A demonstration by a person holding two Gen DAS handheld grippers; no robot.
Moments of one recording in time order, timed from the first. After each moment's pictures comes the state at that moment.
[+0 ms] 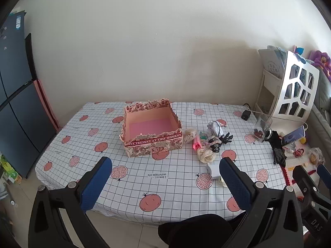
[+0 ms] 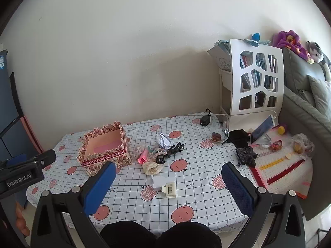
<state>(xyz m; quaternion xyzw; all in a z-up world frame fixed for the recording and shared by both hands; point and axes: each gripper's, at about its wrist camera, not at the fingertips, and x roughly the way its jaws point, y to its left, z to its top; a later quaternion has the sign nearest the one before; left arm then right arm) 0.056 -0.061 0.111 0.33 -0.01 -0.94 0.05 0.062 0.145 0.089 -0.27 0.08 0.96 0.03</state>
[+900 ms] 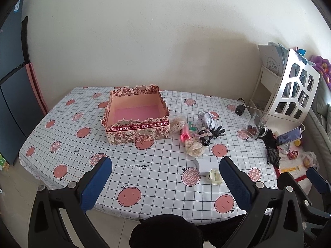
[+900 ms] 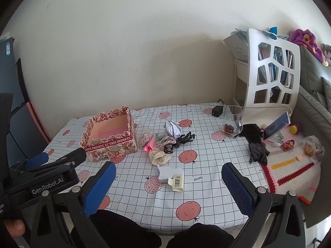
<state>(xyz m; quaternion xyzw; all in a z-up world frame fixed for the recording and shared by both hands) 0.033 -0.038 0.059 0.36 0.03 -0.93 0.03 0.033 0.131 0.055 -0.31 0.06 0.95 -0.01</state>
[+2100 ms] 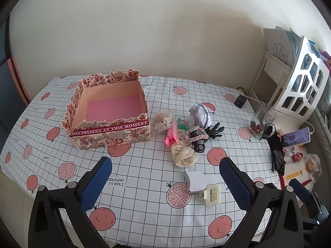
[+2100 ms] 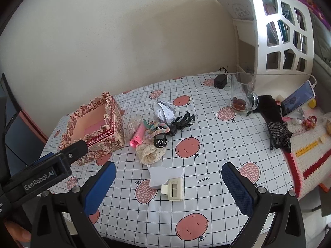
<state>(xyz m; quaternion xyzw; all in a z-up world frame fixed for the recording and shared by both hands) -0.090 -0.012 0.002 0.42 0.04 -0.91 -0.01 -0.088 0.171 -0.021 -0.39 0.13 0.91 0.00</state>
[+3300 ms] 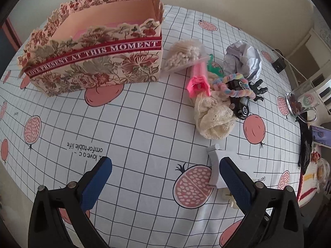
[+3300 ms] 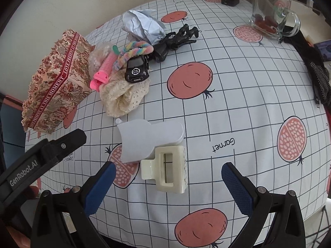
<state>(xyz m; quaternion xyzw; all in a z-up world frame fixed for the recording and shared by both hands) -0.160 -0.023 -0.136 0.59 0.11 -0.80 0.03 -0.167 0.162 -0.164 -0.60 0.16 0.78 -0.02</state>
